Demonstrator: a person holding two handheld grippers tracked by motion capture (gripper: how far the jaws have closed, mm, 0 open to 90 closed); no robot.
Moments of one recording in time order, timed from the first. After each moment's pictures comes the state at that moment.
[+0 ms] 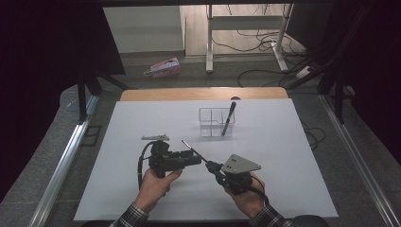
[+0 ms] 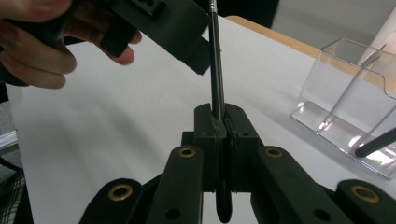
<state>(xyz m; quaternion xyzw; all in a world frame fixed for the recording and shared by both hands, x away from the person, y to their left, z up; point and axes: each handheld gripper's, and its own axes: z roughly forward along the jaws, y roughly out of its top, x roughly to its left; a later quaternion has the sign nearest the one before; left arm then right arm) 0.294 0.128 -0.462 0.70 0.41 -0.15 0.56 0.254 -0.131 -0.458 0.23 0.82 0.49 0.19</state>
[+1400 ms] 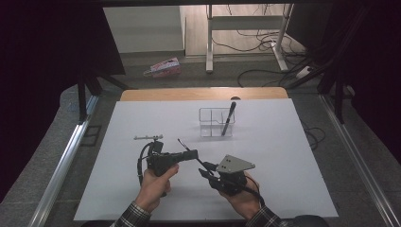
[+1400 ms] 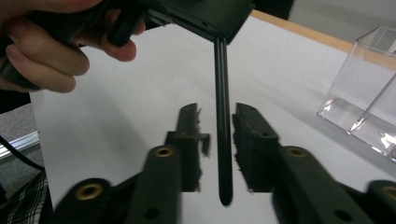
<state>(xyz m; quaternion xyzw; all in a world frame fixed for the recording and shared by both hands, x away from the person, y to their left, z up) 0.296 0.139 -0.469 0.64 0.41 -0.21 0.61 0.255 -0.119 -0.464 0.24 0.82 0.49 0.15</state>
